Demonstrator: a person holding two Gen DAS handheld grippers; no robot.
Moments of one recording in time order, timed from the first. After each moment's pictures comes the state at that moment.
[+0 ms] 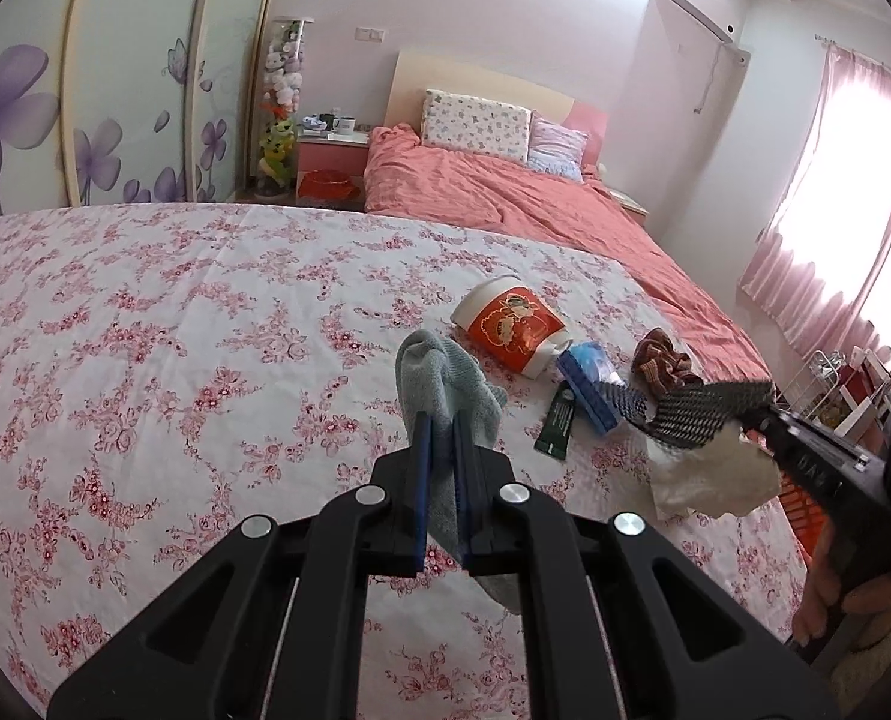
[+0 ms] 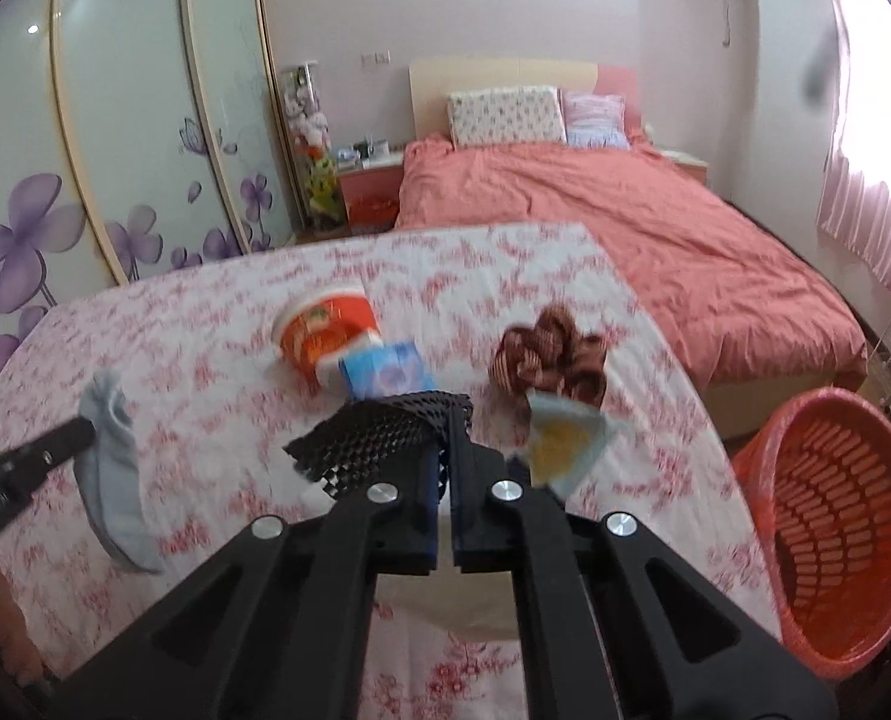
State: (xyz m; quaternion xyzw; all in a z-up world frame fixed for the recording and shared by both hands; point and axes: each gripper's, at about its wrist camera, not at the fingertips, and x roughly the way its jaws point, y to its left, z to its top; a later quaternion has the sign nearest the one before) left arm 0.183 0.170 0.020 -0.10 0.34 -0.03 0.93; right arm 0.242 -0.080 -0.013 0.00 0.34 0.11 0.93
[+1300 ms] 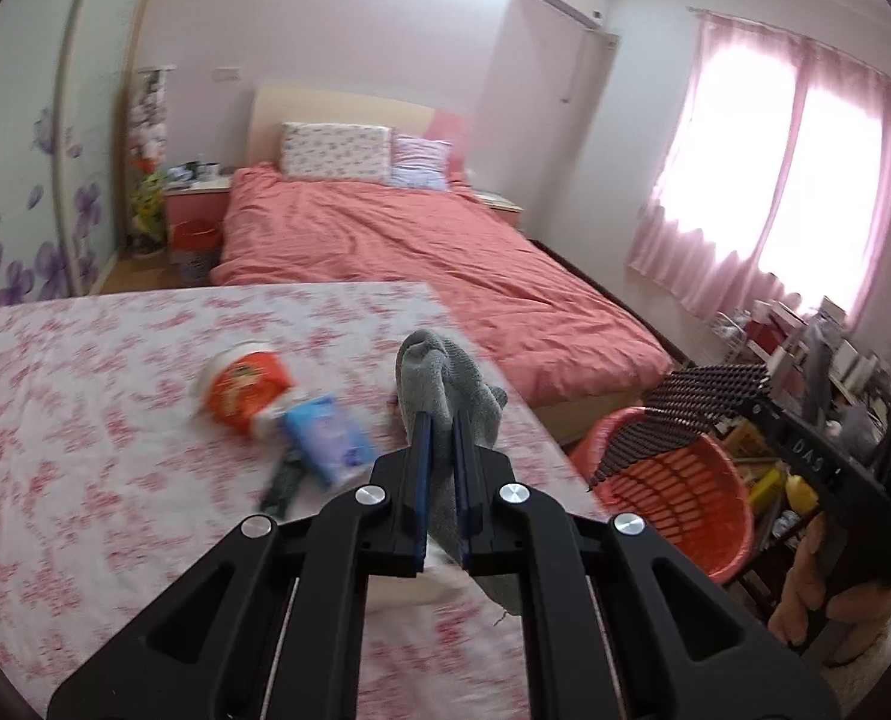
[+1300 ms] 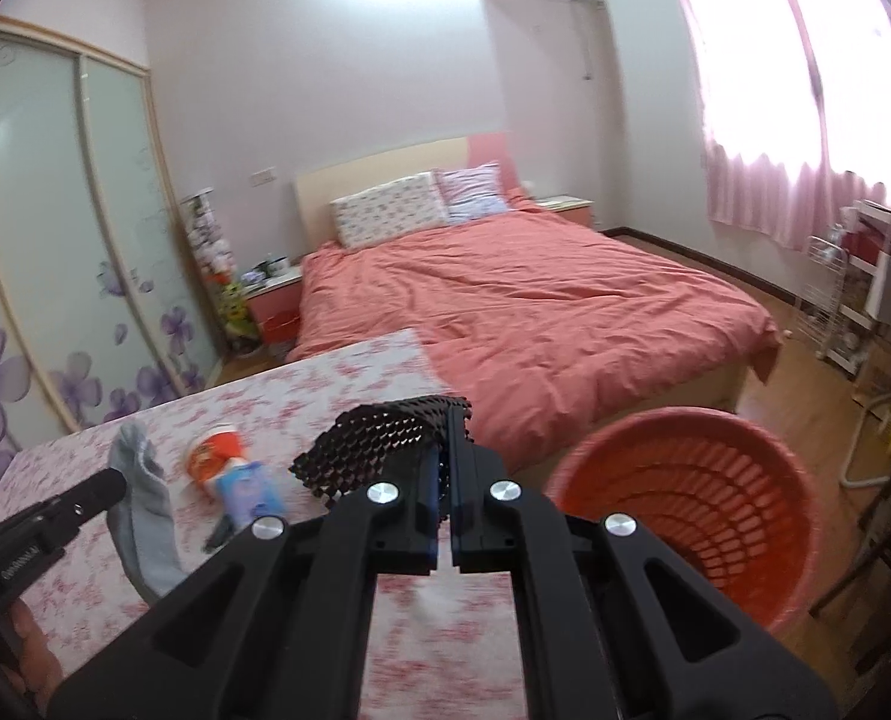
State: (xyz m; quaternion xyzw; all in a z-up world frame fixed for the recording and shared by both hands) left arm 0.192 0.016 0.074 -0.06 0.30 -0.18 0.94; right arm 0.182 -0.243 0.059 0.10 0.24 -0.02 0.97
